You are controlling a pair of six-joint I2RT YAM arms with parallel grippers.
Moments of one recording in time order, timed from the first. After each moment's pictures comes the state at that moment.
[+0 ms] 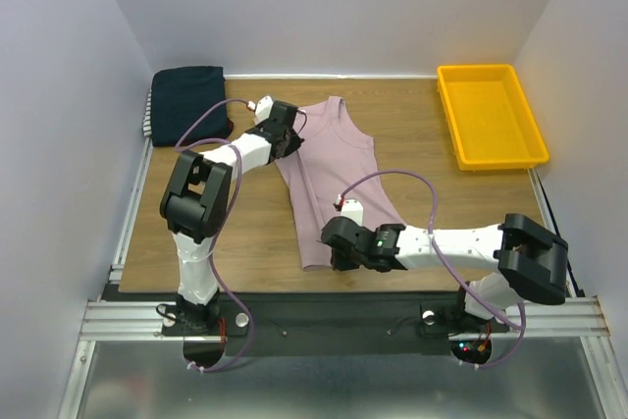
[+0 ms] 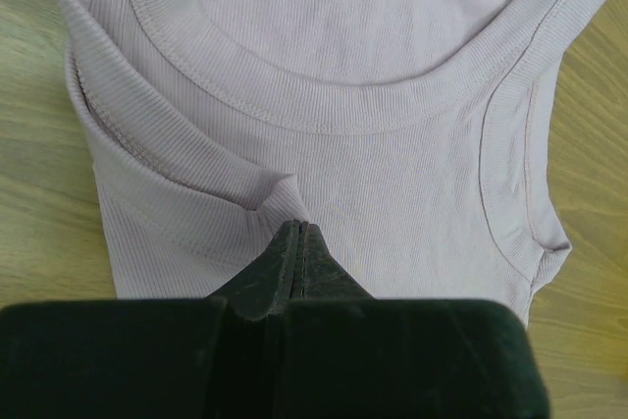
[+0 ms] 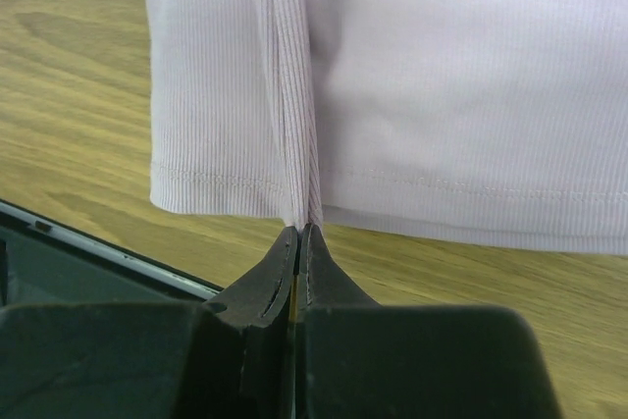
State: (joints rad) left arm -0.43 1.95 1.33 -0.14 -0.23 -0.91; right arm 1.20 1.49 0.82 -0.35 0.30 0.98
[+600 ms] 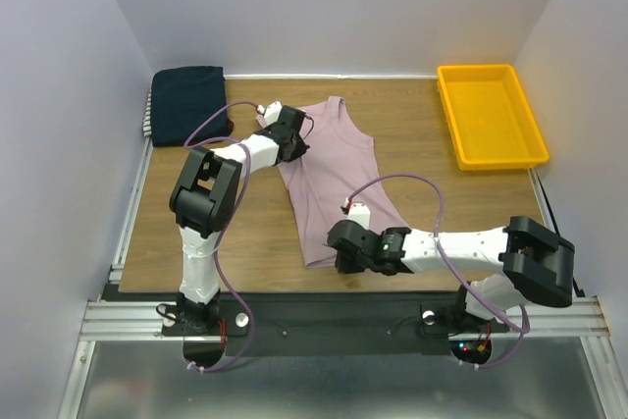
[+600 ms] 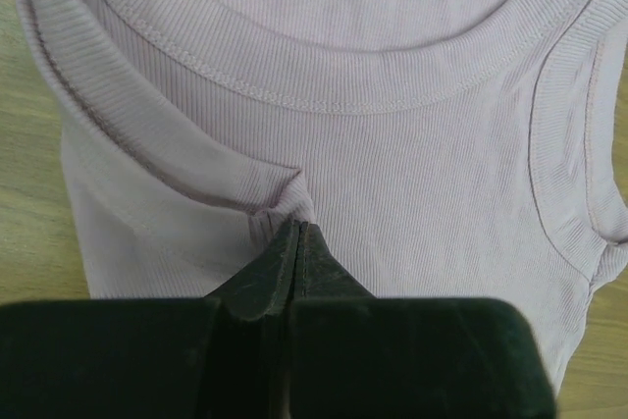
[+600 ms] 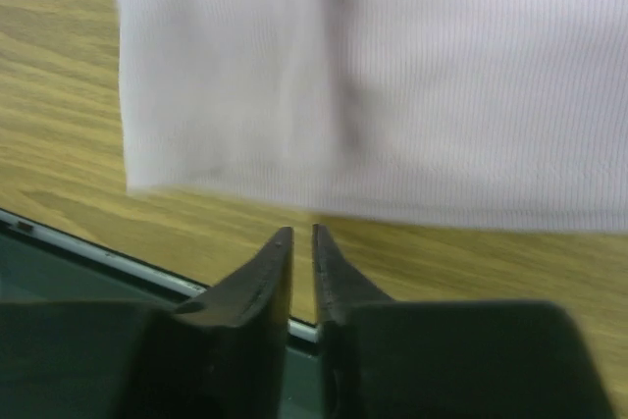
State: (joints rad) left arm -0.46 2.03 1.36 -0.16 -0.24 -0.88; right arm 1.19 1.45 0.75 -0.32 0.30 1.02
